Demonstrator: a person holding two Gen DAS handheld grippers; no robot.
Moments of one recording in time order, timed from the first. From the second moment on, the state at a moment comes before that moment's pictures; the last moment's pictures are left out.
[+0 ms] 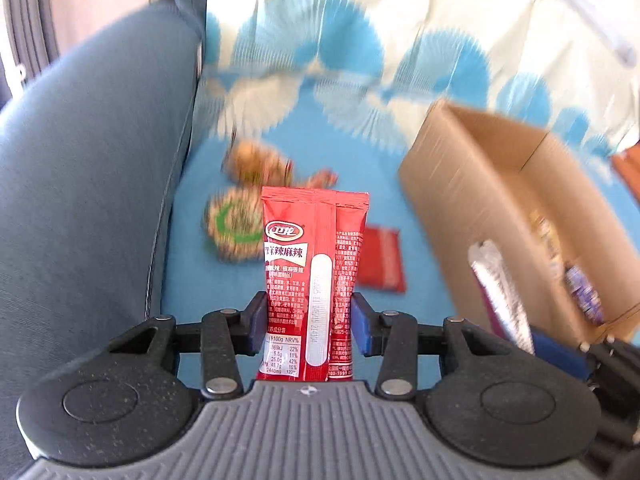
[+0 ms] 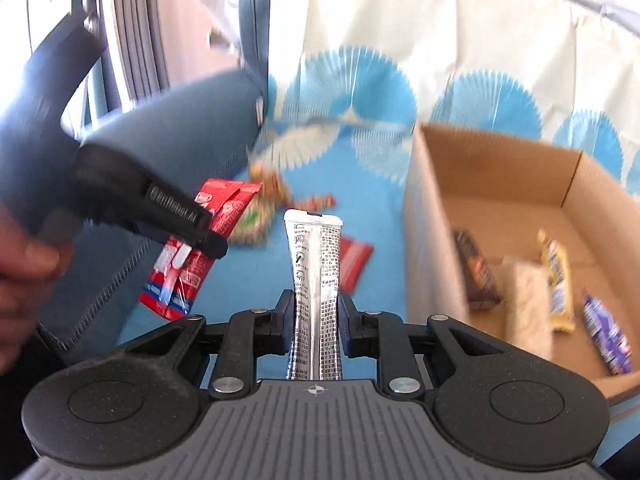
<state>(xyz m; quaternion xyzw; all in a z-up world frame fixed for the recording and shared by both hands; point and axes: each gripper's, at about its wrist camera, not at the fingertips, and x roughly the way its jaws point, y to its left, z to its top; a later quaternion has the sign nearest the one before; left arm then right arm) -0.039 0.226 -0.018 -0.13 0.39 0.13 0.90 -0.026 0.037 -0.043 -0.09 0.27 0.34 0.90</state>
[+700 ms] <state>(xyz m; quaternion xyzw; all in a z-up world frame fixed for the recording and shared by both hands) -0.060 0.194 0.008 -0.09 0.30 0.10 0.94 0.044 -0.127 0.043 0.05 0.12 0.29 0.95</state>
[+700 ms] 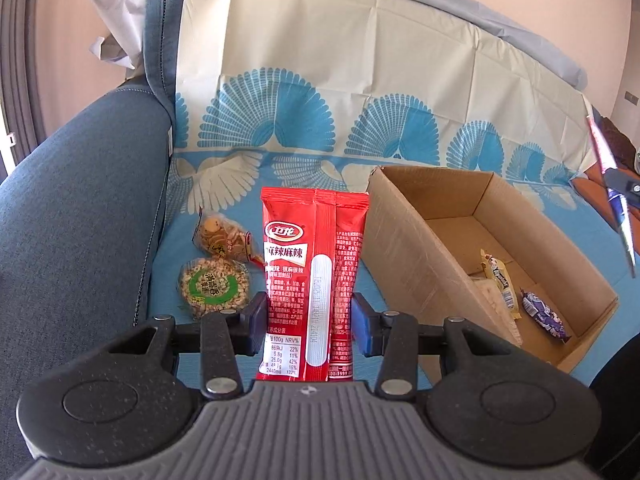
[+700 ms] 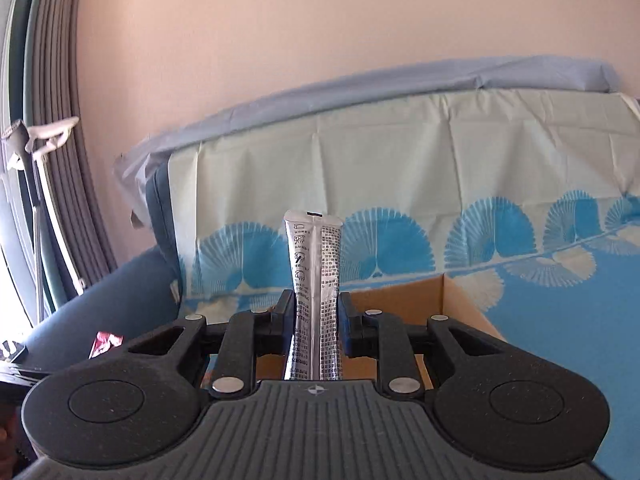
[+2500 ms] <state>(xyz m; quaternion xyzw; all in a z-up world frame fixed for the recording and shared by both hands) 0.000 0.038 0.087 -0.05 0.25 0.06 0.97 0.049 -0.147 0.036 -0.02 0.08 0.28 0.96</state>
